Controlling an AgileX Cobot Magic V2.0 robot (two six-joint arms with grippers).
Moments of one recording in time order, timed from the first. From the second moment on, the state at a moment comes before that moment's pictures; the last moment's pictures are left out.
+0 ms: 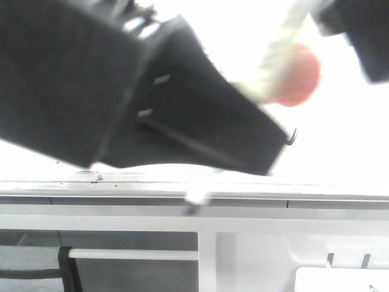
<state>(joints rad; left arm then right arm) -0.90 1.25 -0.66 -1.59 0.43 1.56 0.51 0.73 -0.63 0.90 0.70 -1.17</state>
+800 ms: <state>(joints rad) -0.85 1.39 -0.76 -1.77 -0.08 1.56 0.47 0.56 -0.62 0.84 0.50 -1.07</state>
